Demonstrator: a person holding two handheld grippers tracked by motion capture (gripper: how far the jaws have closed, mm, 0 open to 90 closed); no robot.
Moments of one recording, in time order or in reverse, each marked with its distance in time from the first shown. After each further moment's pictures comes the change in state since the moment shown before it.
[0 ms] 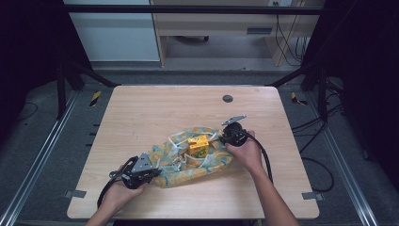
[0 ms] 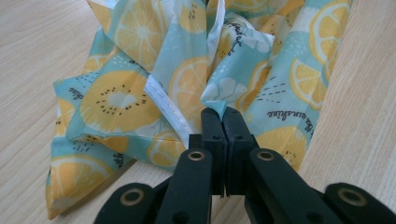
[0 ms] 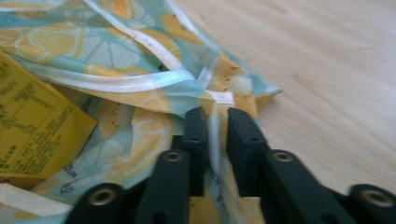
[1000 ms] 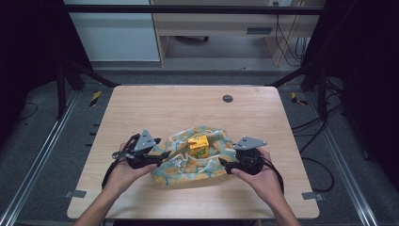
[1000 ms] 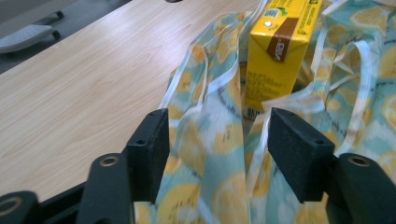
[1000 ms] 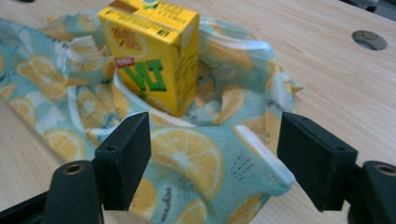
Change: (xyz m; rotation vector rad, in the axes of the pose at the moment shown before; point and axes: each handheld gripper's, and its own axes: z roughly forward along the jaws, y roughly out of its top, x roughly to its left) left arm 0.021 0.069 -0.009 -0.144 0.098 0.004; right arm 0.052 -0.049 -0.098 -0.205 0.060 -0.093
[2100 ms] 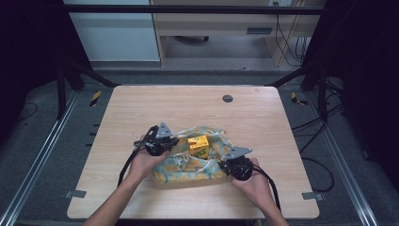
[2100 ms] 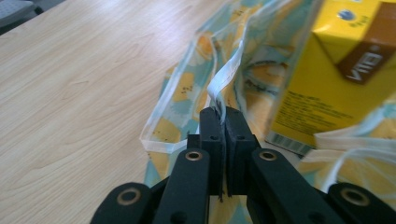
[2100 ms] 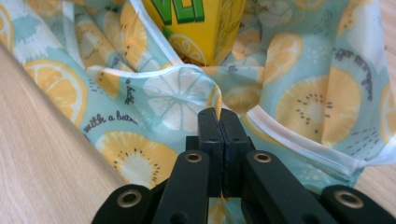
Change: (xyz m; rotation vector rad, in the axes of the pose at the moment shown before) left arm 0.013 0.010 0.064 0.067 0.006 -0.046; right arm 0.011 -0.029 0.039 0.115 0.070 -0.057
